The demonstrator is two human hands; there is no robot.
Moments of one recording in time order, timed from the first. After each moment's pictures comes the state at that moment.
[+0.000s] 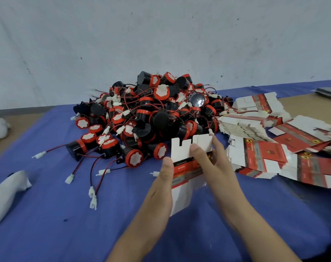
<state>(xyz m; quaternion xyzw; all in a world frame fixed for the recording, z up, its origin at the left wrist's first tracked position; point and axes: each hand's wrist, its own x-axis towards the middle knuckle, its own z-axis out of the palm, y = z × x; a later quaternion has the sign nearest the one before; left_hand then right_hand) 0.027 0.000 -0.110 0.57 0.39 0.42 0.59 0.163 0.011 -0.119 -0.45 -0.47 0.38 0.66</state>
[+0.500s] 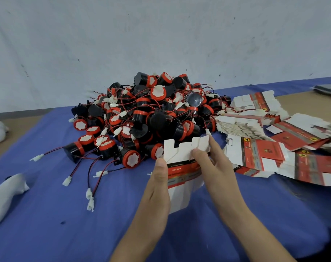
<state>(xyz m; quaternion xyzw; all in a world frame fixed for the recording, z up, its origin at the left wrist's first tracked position) 0.025 0.010 -0.151 0.61 0.42 0.44 0.51 0.169 0.008 -0.123 -0.45 -0.50 0.36 0.64</state>
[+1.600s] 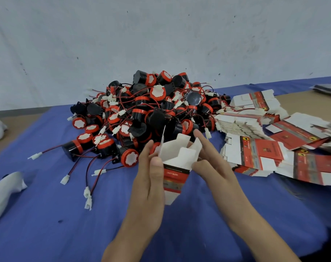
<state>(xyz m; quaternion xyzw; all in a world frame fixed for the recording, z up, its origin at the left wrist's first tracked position) 0.021 0.016 -0.138 0.65 0.38 0.53 0.39 0.171 -0.004 -0.110 -0.42 -0.54 0.42 0.60</state>
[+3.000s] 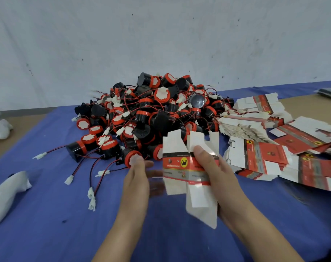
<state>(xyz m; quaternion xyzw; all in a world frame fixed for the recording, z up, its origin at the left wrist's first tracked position) 0.007 0.048 -0.144 0.47 0.47 0.53 0.52 0.167 -0.003 -0.108 -0.38 -0.43 0.54 0.61</state>
